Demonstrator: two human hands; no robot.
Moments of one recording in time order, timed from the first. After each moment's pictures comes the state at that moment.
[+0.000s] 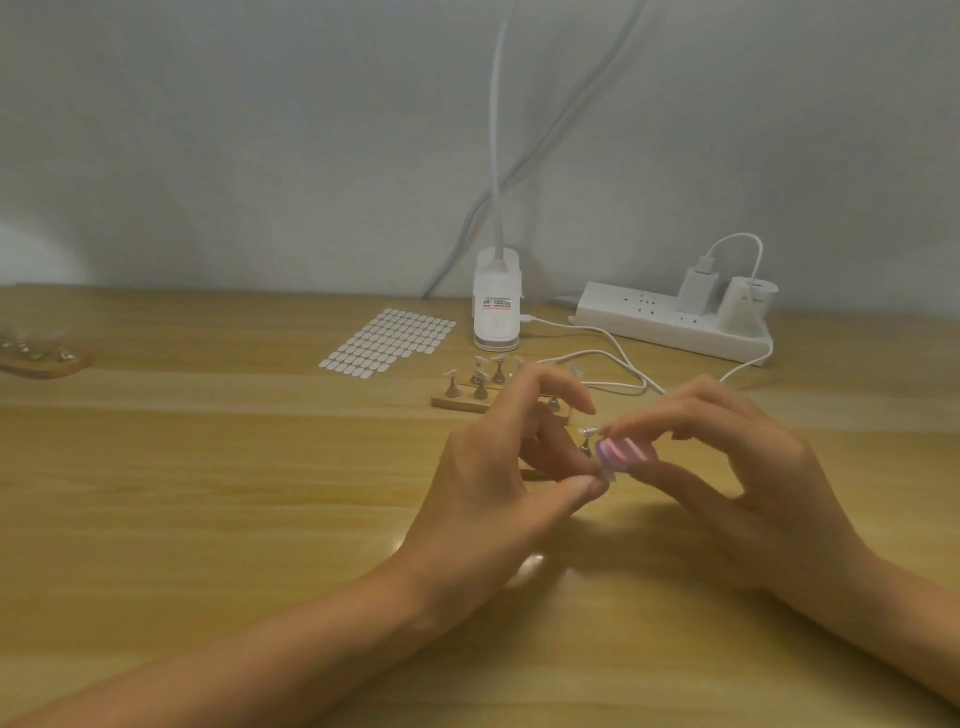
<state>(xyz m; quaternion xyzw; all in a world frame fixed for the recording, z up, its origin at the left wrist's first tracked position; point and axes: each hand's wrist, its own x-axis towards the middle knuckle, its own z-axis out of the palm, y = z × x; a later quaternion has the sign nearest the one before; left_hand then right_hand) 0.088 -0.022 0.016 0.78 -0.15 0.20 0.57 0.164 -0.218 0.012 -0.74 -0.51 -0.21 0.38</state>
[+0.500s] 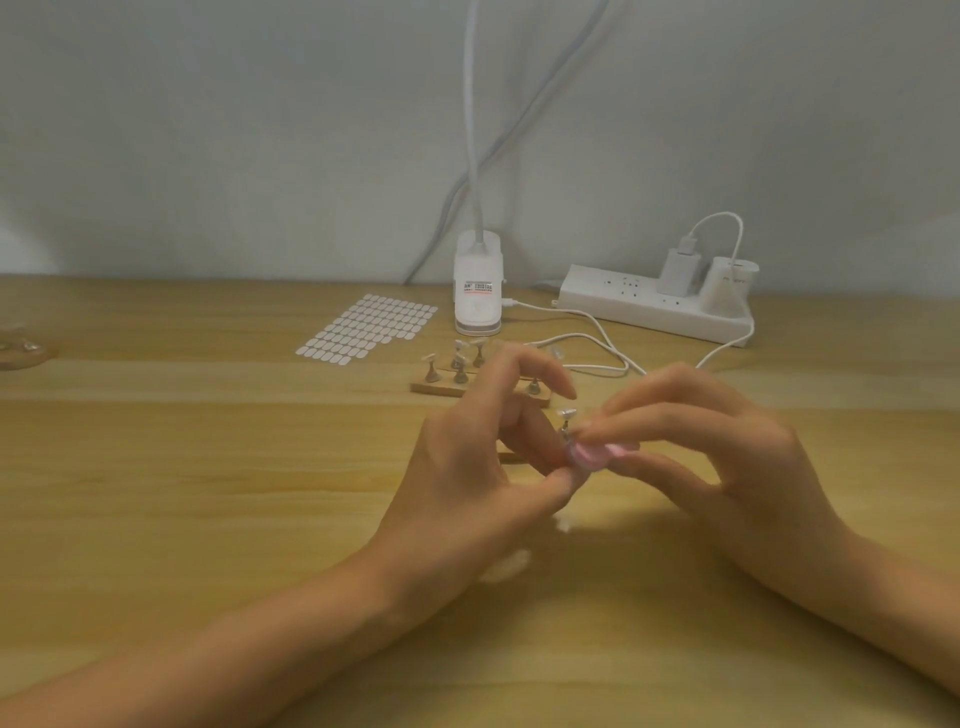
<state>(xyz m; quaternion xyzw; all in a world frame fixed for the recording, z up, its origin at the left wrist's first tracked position) 0.086 -0.024 0.017 0.79 -0.15 0.21 0.55 0.164 -0.218 0.012 -0.73 -0.52 -0.21 0.39</state>
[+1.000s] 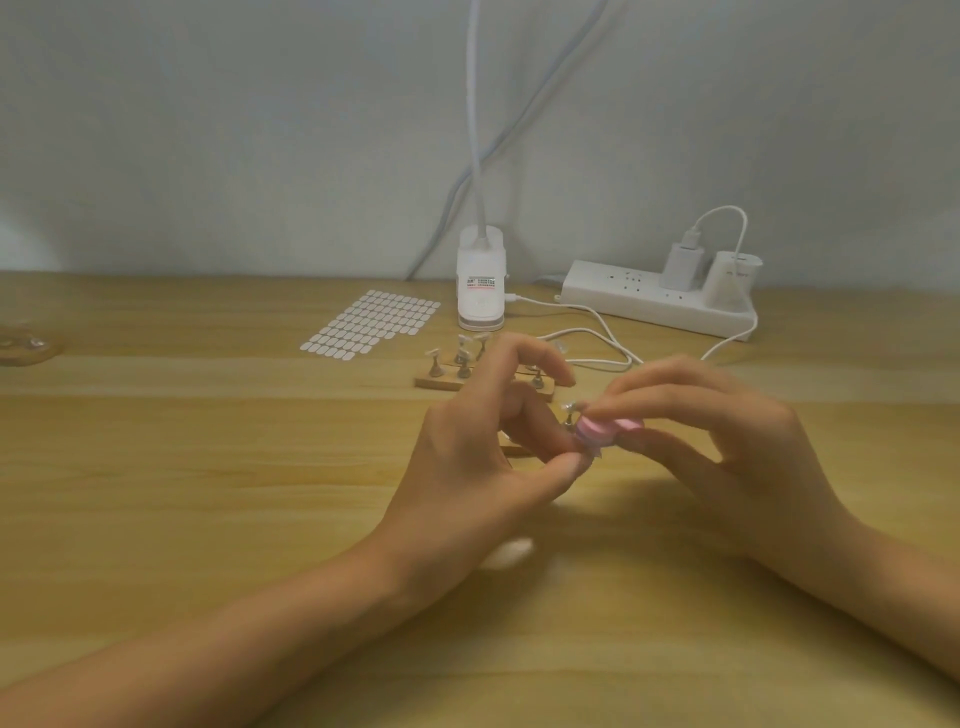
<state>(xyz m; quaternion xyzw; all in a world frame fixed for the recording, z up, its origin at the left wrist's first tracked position) 0.086 -0.024 0.016 0.79 -0.15 0.21 0.56 0.162 -0.219 0.012 -0.73 -0.51 -0.20 0.40</state>
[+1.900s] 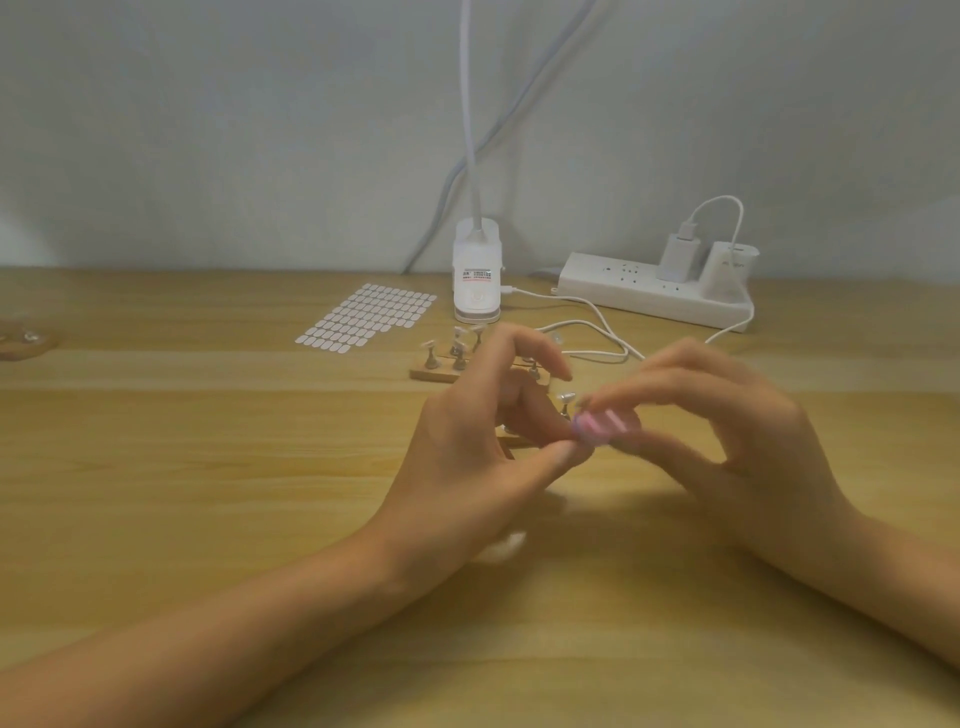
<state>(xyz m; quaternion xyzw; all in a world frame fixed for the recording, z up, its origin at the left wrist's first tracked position) 0.087 -0.025 0.016 0.79 -0.14 0.19 0.57 0.160 -0.219 0.014 -0.73 -0.52 -0.20 0.40</state>
